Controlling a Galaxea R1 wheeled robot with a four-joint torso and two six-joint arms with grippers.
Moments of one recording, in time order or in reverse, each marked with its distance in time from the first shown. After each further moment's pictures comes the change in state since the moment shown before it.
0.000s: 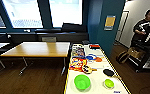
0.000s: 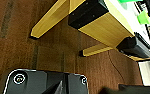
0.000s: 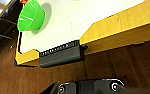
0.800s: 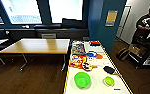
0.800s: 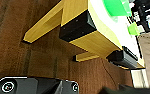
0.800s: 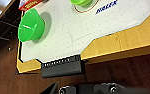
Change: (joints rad) left arm -0.105 -0.090 0.134 -0.001 0.004 -0.063; right arm 0.183 -0.061 0.032 0.078 -0.133 0.000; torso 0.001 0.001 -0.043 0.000
